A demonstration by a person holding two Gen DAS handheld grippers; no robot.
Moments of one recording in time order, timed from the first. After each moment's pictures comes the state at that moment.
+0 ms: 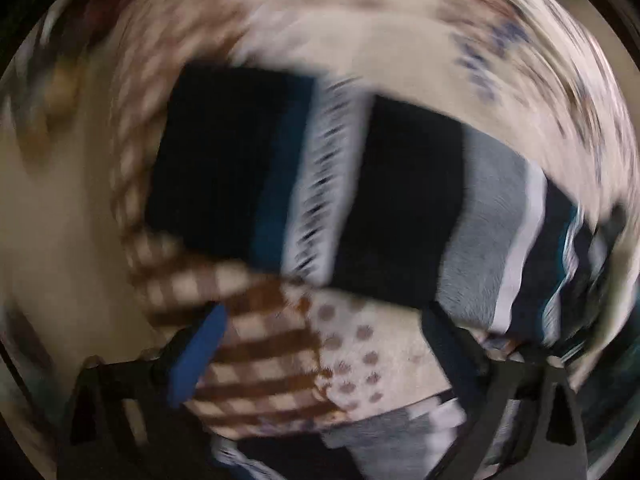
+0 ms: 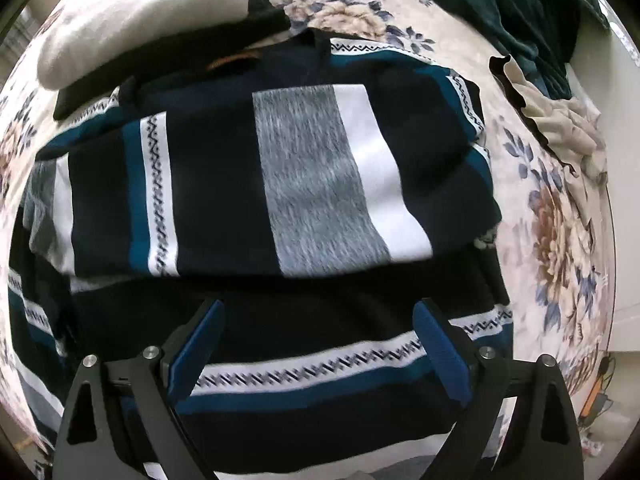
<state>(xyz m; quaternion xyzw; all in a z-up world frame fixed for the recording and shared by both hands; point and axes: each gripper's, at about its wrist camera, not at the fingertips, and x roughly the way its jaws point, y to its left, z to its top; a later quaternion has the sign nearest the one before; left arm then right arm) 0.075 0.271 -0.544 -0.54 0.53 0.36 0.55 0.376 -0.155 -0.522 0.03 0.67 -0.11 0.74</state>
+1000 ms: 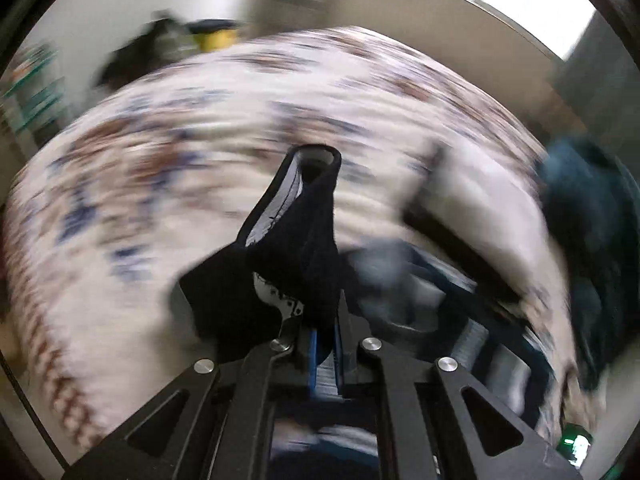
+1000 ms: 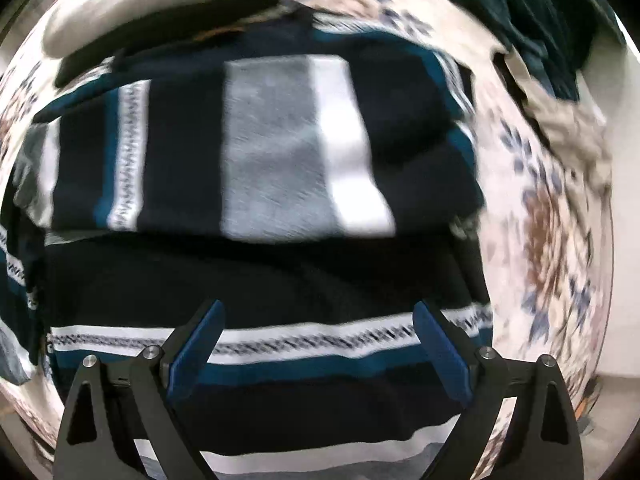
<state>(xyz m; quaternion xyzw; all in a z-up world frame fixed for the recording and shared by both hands) 0.322 0.142 -0.420 -0.23 0.45 0.16 0.85 0.347 -0.198 -0.534 0.01 0.68 -0.09 0.72</state>
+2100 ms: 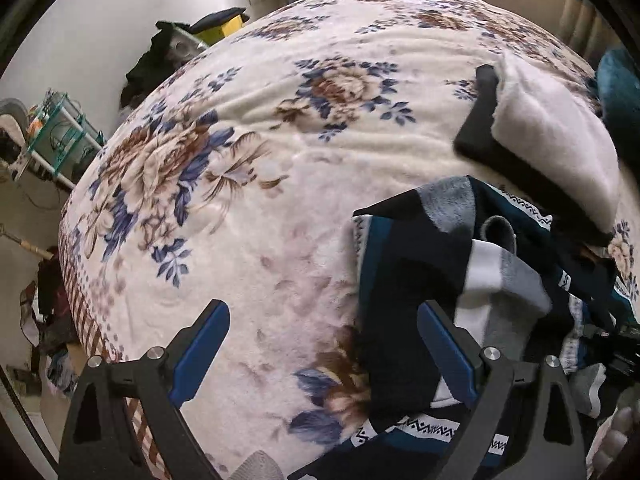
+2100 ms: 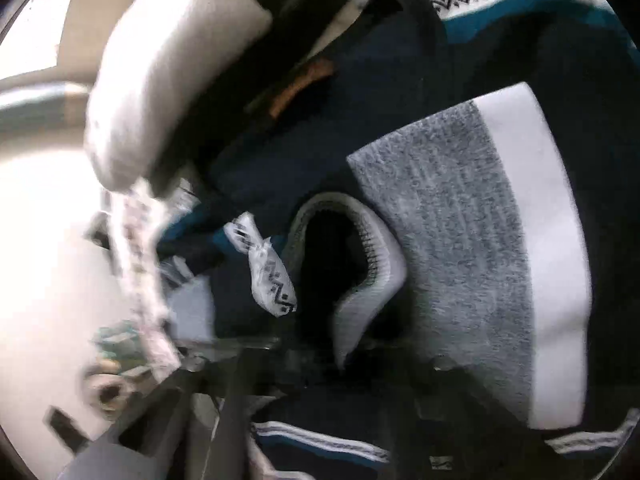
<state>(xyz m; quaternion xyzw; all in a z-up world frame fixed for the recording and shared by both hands) 0.324 0.147 -0.462 -0.11 0.55 0.26 0.79 0.466 -0.203 -0.571 0.32 0.68 0.10 0.66</state>
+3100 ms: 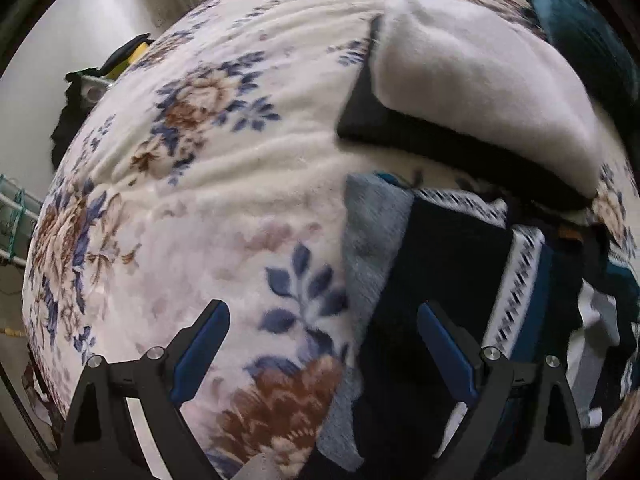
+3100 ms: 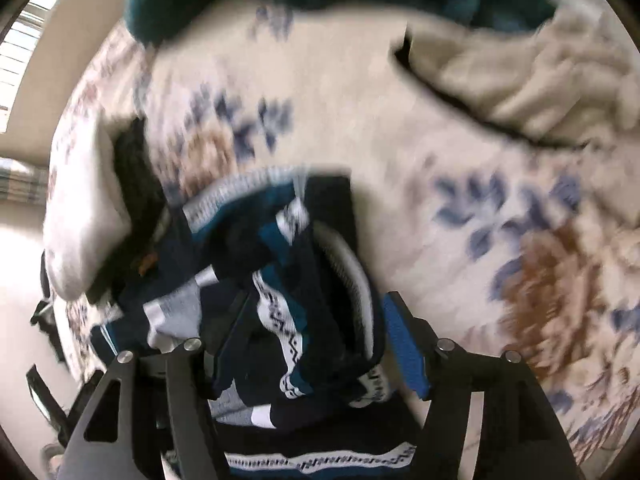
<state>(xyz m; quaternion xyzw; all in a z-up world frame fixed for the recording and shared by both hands) 0.431 0.073 -0.511 -0.04 0.59 0.14 0.79 0.419 -0.405 -0.499 0.28 0.60 -0.09 0.75</state>
